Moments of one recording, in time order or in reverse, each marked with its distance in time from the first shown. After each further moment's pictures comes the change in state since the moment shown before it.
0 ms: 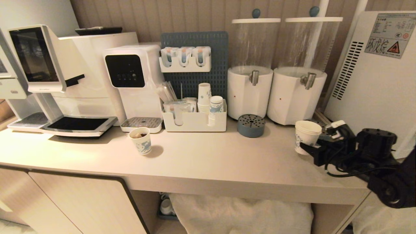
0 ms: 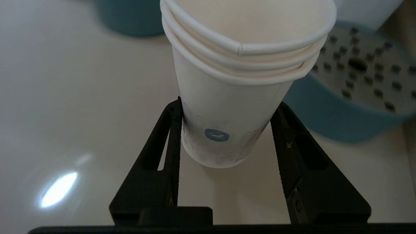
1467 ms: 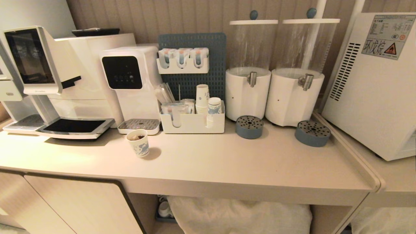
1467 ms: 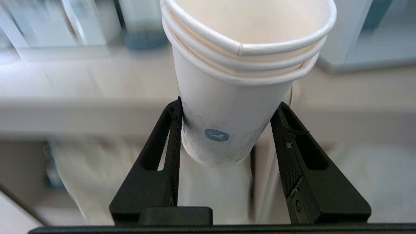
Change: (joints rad) left arm 0.000 0.000 0.000 0.001 -0.001 0.002; right arm 0.004 -2.095 0.490 1.314 -0.247 0.220
